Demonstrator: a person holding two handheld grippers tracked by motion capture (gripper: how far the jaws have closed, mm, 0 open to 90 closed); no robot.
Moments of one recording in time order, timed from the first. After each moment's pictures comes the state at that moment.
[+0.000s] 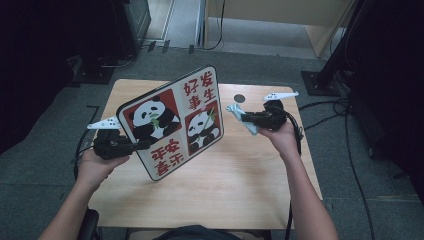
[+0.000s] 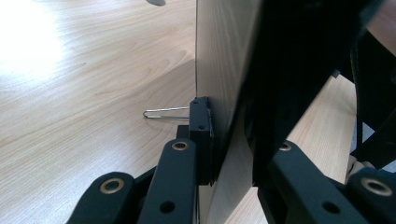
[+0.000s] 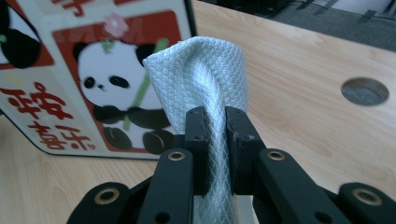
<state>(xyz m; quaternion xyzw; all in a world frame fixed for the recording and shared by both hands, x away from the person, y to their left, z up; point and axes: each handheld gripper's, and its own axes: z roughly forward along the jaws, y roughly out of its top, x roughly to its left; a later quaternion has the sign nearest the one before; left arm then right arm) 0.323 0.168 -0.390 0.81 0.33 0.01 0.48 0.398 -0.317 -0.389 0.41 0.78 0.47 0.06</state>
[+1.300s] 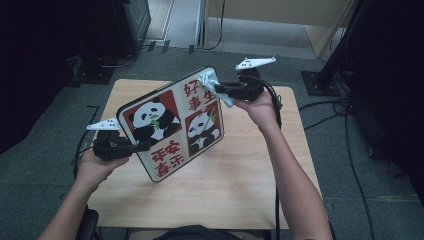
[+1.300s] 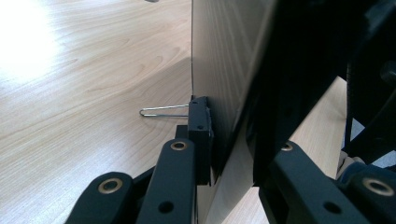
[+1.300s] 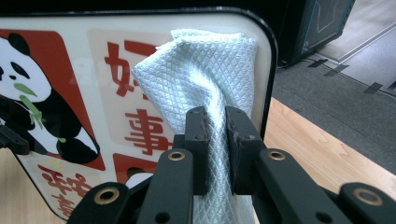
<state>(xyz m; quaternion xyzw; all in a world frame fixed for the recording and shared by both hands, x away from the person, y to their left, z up) 0.322 0.169 -0.391 0.81 0.32 -0.01 0.48 0.428 -0.239 -0.304 0.32 0.79 0.50 0.11</state>
